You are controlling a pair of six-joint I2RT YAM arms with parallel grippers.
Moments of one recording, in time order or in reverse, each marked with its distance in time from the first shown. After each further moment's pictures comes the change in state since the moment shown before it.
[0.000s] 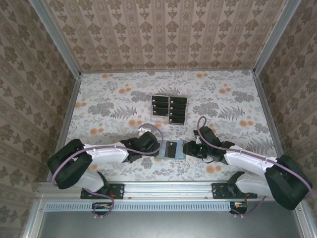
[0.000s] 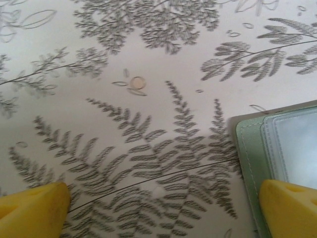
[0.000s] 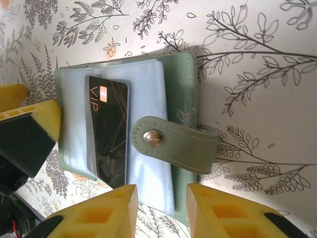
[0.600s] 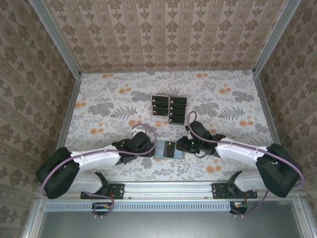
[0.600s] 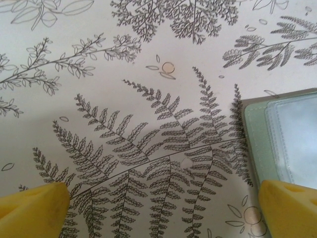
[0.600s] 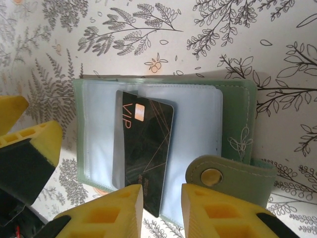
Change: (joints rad) left arm 0.033 -0.136 -0.060 -0.049 0.044 0.003; right arm 0.075 0.155 0.159 -0.029 0.034 -0.003
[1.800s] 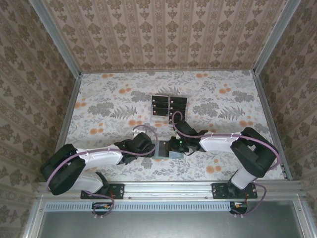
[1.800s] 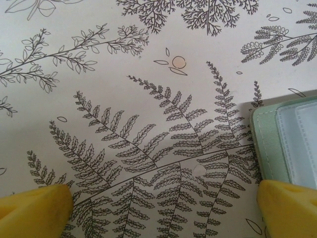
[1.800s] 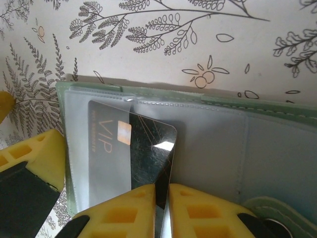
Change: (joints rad) left arm 0.005 0.064 -0.011 0.058 -0.017 0.000; right arm 0.072 0.277 0.134 0.097 -0.017 0.006
